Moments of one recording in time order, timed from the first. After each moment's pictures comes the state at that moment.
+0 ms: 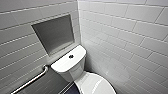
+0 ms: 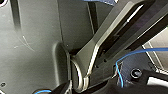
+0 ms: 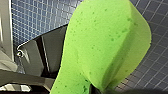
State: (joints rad) left arm 1.47 2.72 -2.09 0.38 -0.03 -0.14; right arm -1.41 2.26 -1.81 -0.32 0.05 0.65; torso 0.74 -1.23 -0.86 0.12
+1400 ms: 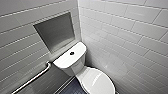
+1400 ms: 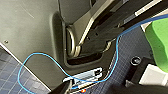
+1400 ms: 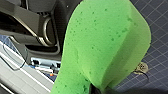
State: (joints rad) left arm 1.47 2.81 -2.24 0.38 -0.02 -0.14; right arm -1.51 2.65 -2.33 -0.31 -0.05 0.34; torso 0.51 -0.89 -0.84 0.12
